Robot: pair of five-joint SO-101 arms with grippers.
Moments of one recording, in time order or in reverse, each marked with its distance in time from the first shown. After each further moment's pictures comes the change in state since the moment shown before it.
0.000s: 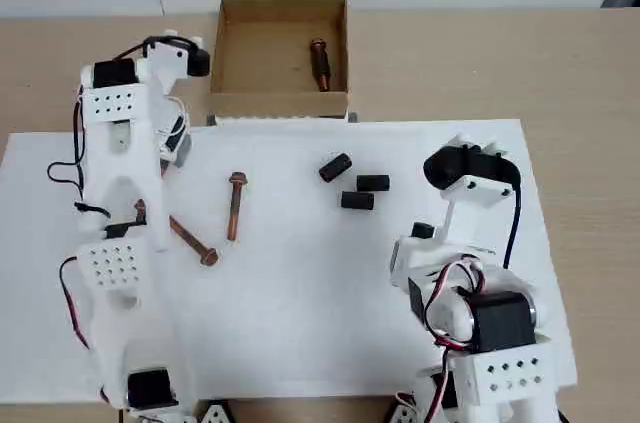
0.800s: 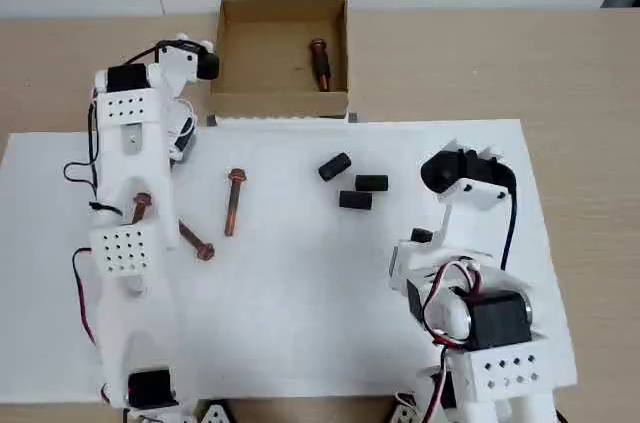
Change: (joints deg) left arm 0.4 8.5 -12.0 0.8 -0.3; right arm -0.1 0.0 1.7 0.0 0.0
